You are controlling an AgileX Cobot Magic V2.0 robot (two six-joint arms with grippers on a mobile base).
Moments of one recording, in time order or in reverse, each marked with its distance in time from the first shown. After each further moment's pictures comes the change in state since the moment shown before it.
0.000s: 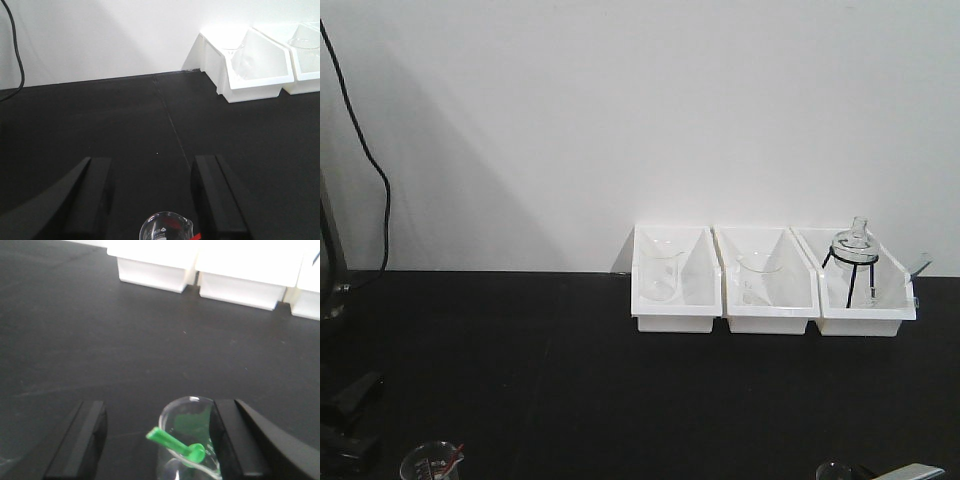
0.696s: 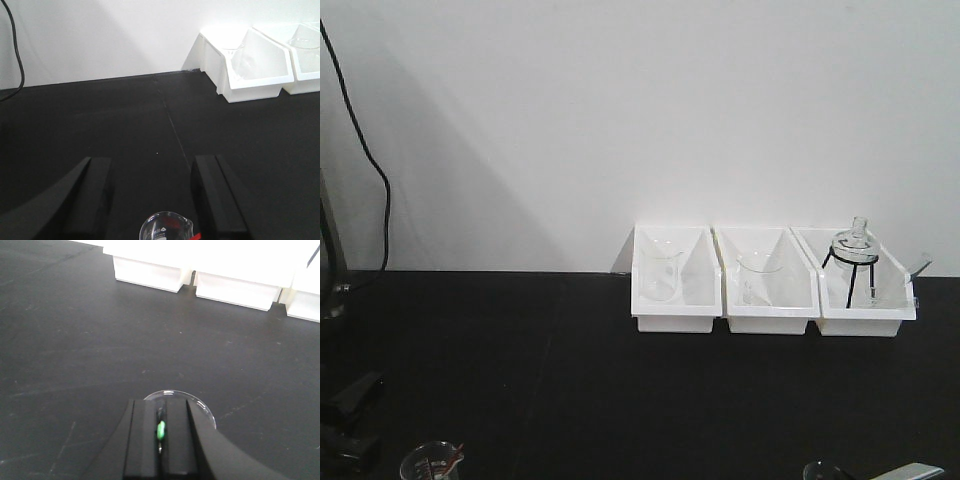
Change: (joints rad) left arm 0.000 0.000 0.000 0.000 0.000 0.000; right arm 0.000 0.003 -0.002 0.005 -0.007 -0.015
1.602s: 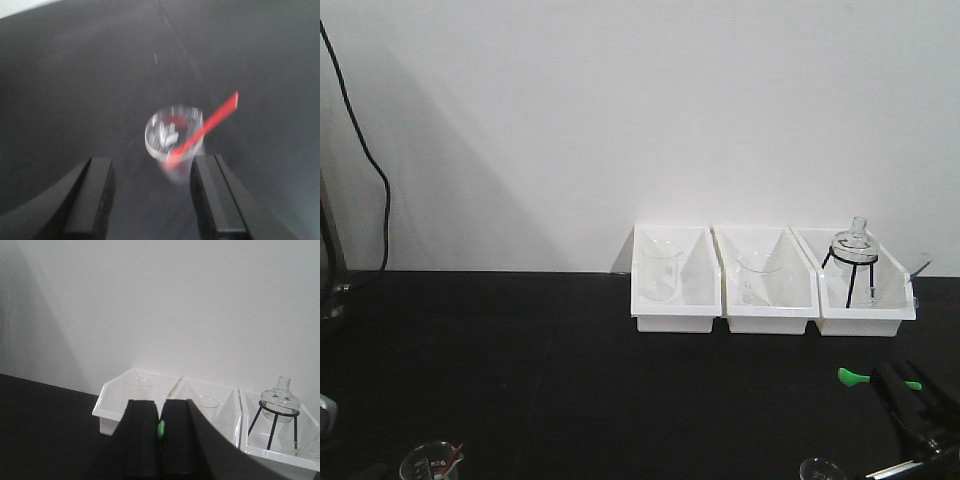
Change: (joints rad) left arm 0.000 0.104 0.000 0.101 0.252 0.176; right arm 0.000 -0.527 0.005 0.022 0.076 0.034
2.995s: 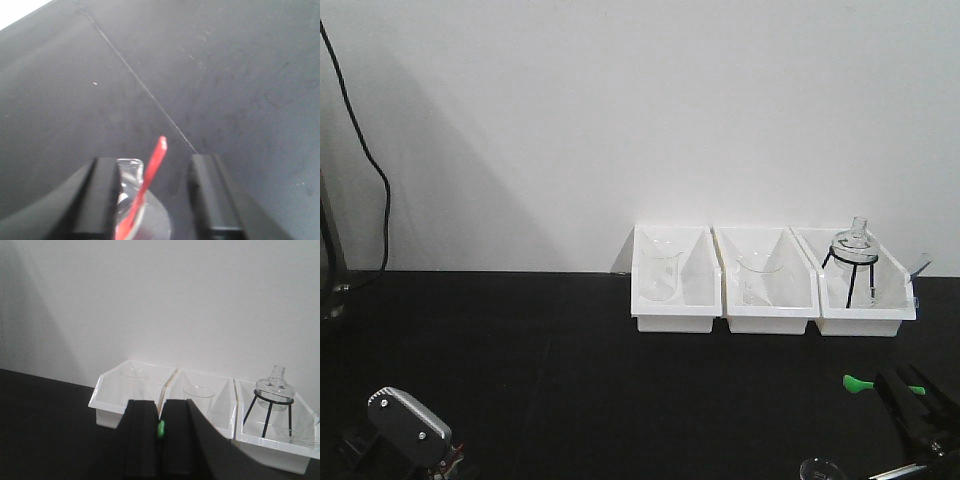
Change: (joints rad) left arm -0.093 0.446 -0.010 0.035 -0.510 0.054; right arm 0.000 -0.008 0.004 0.020 0.034 0.000
